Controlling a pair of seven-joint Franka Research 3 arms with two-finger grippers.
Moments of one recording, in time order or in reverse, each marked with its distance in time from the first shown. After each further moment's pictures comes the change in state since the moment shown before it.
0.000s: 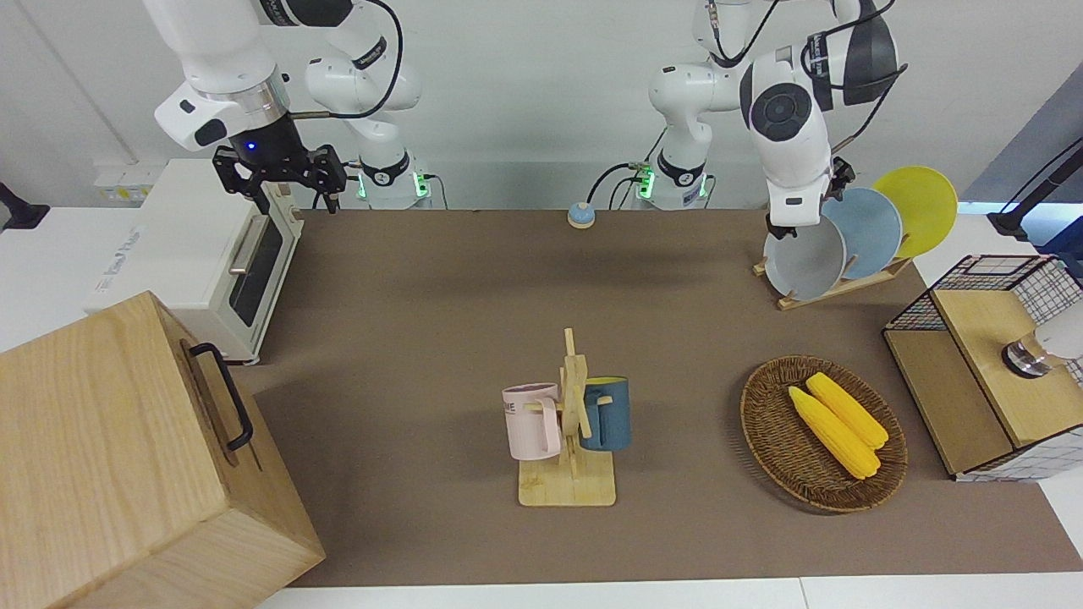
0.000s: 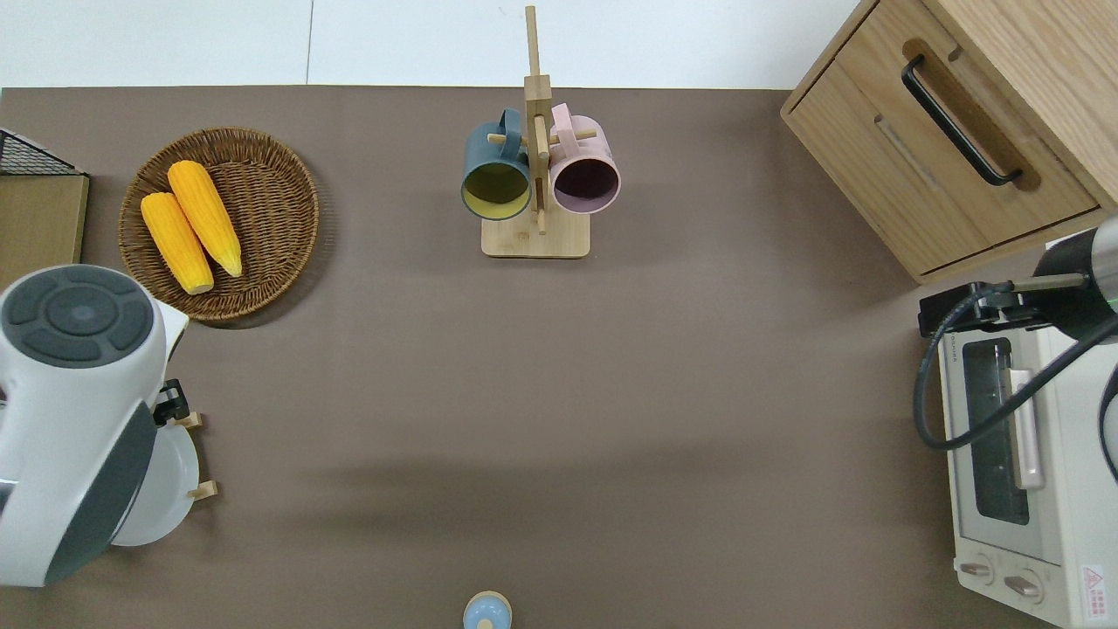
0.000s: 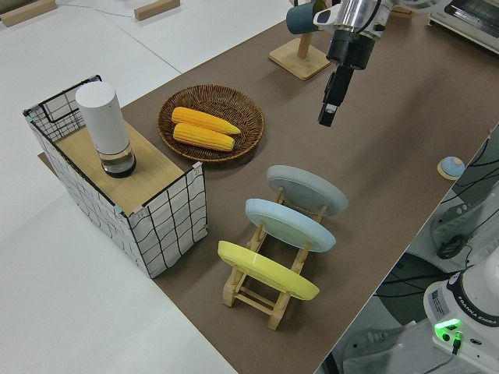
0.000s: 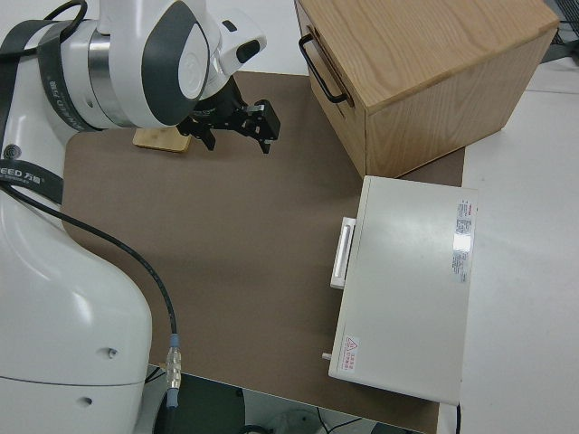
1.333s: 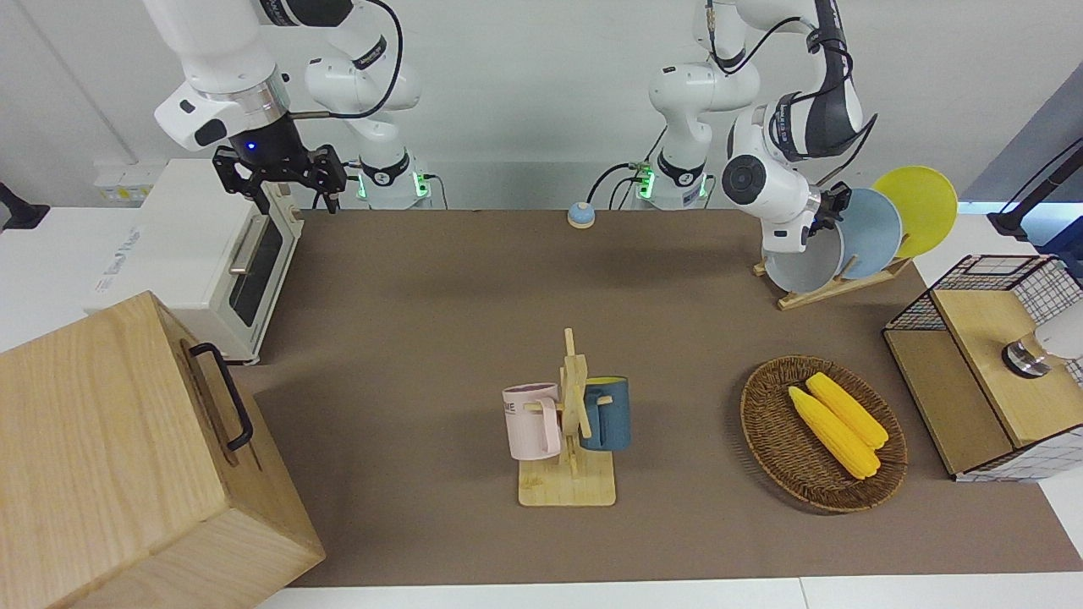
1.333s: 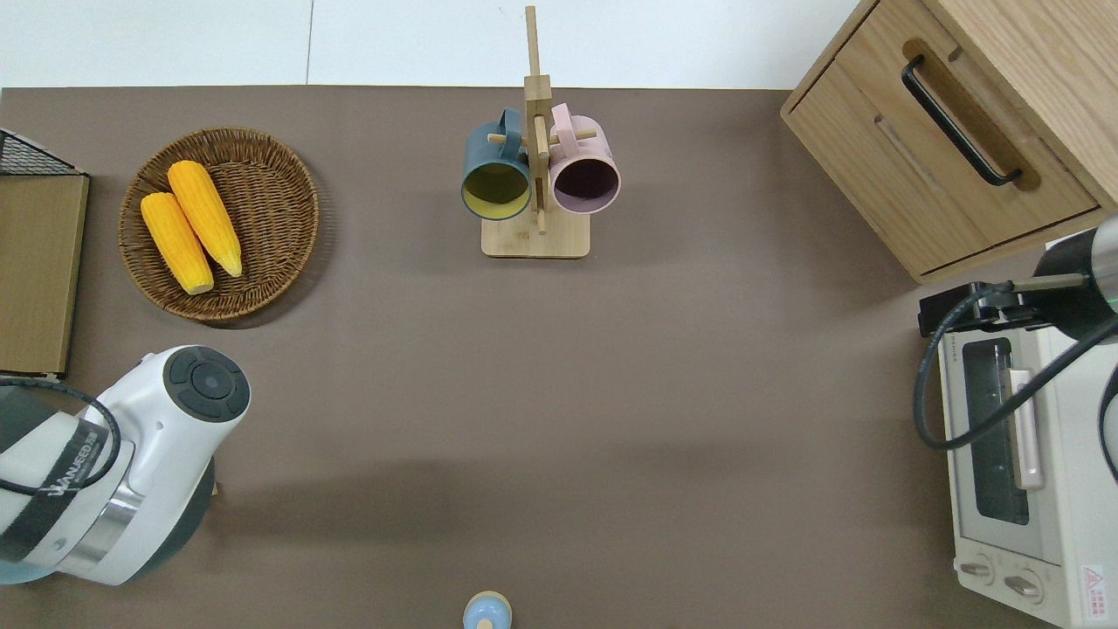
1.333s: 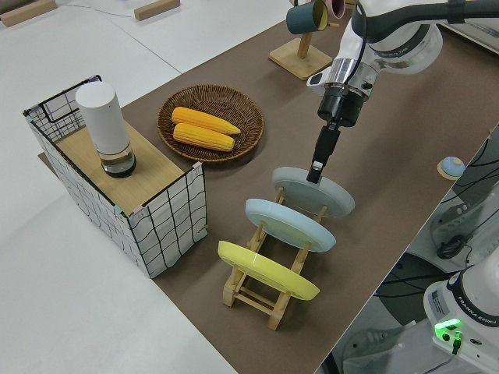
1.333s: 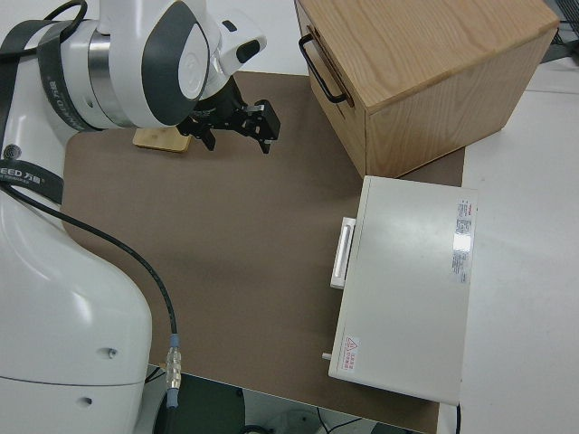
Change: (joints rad) left arm 0.011 0.000 0.033 -0.317 0.355 0.088 -0.061; right arm 0.000 0.000 0.000 0.000 0.000 0.000 0.000
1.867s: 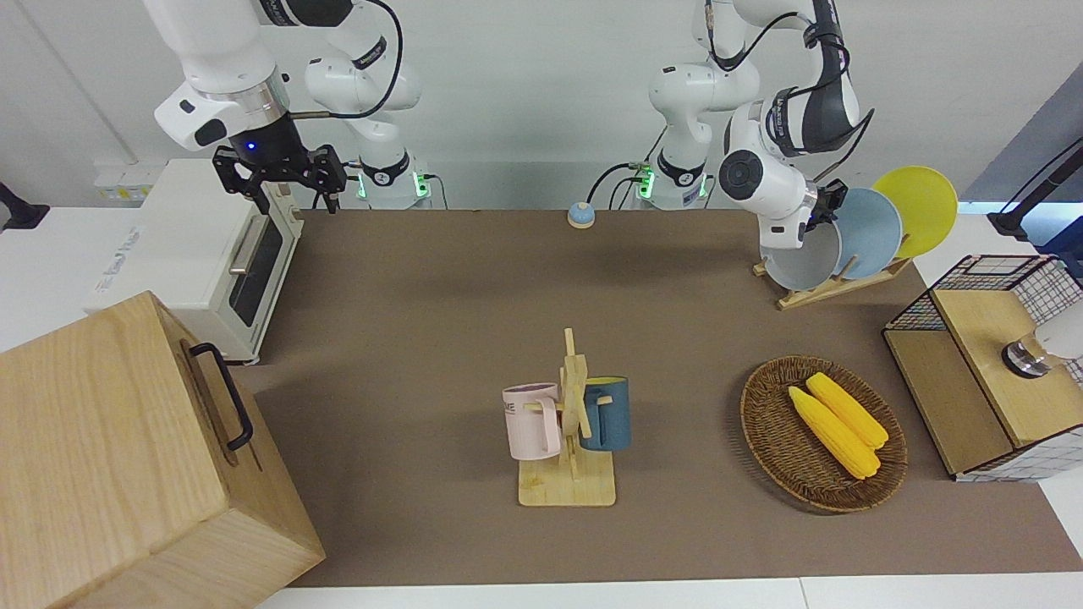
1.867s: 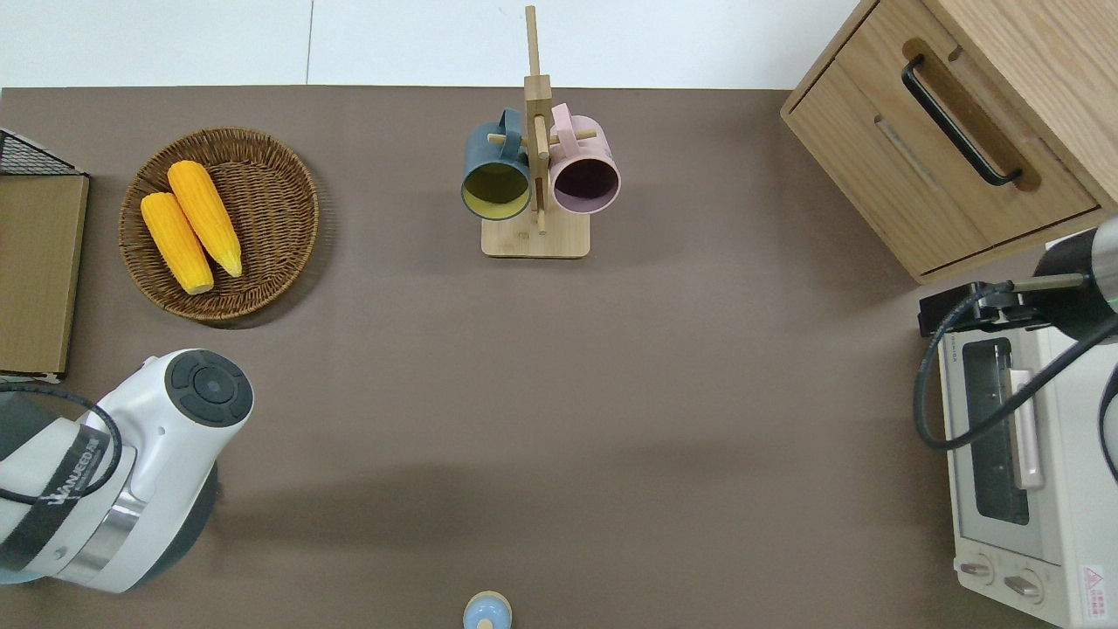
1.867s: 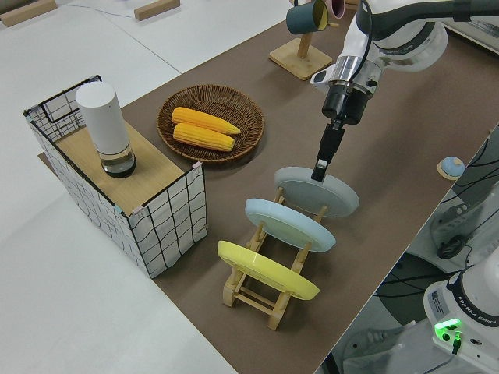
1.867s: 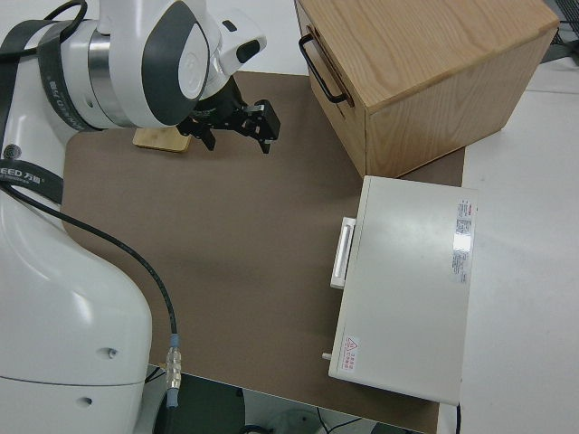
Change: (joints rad) left arm -0.001 -0.019 -0.013 -0.003 -0.018 -0.015 0.002; right arm 0.000 0.000 0.000 0.000 0.000 0.000 0.000
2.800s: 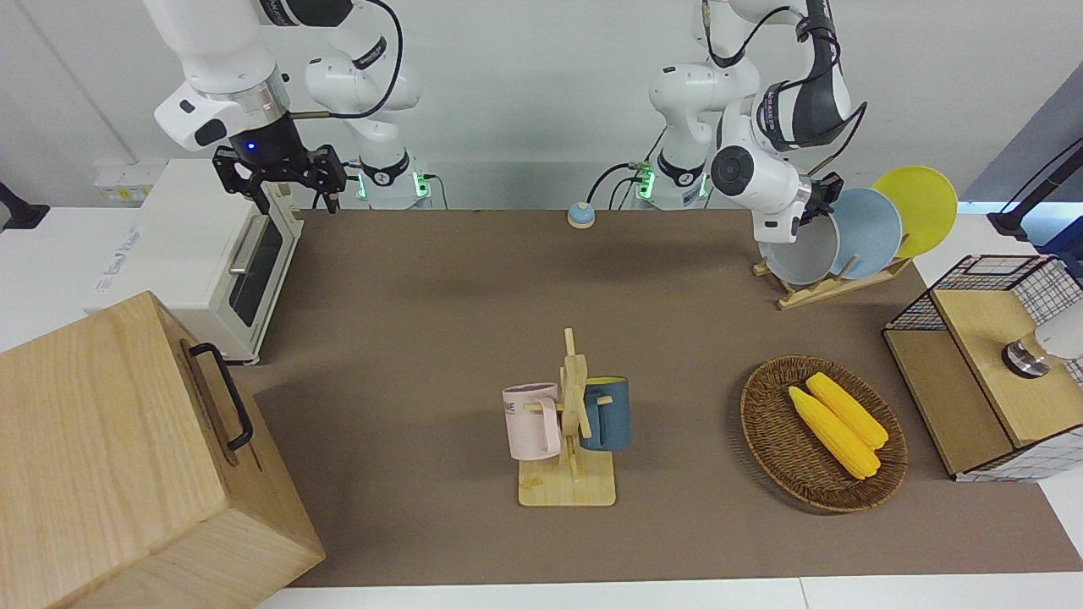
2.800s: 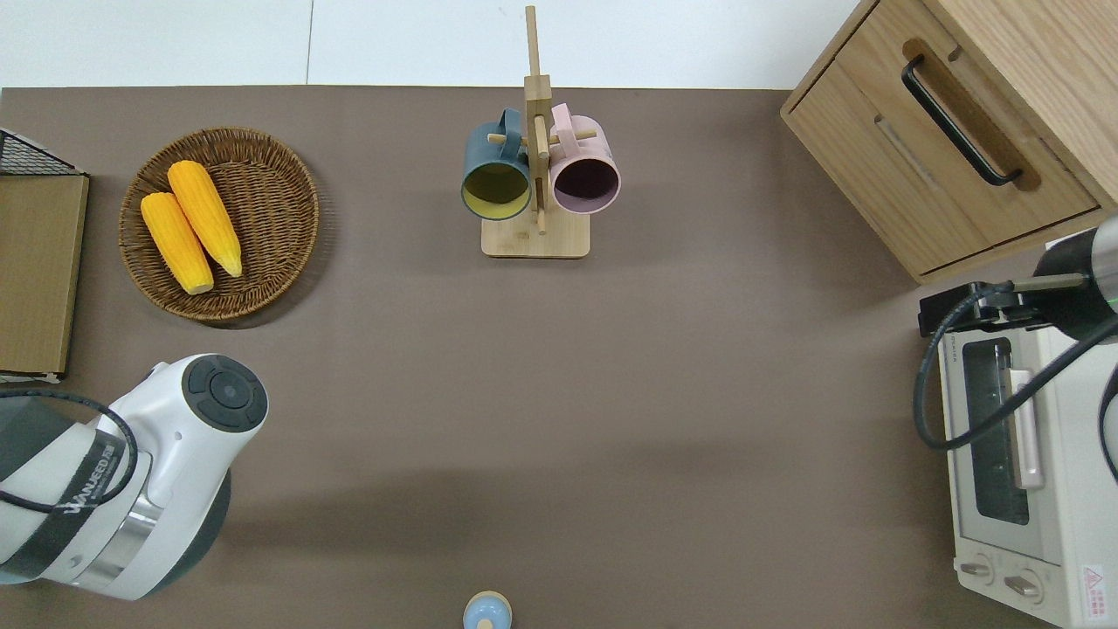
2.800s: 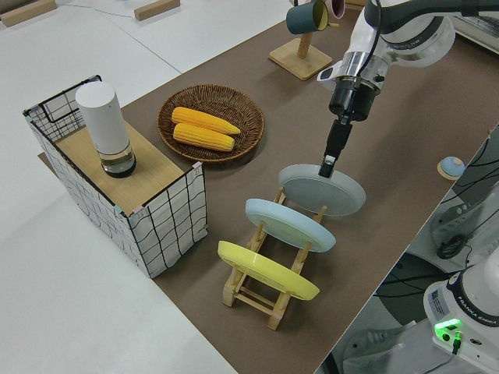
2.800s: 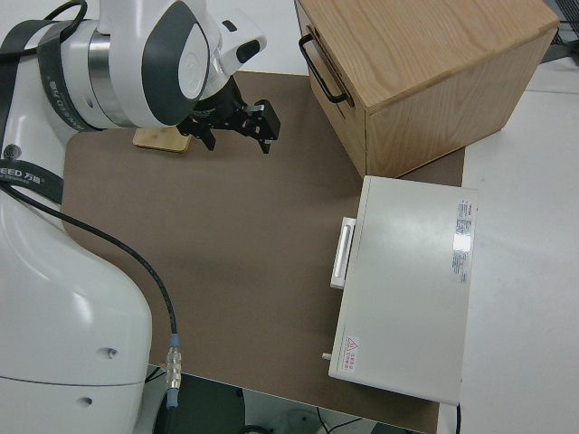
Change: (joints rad) left arm -0.001 -0.013 -0.032 -0.001 -0.007 -0.042 0.010; right arm 0.000 0.000 0.000 0.000 0.000 0.000 0.000
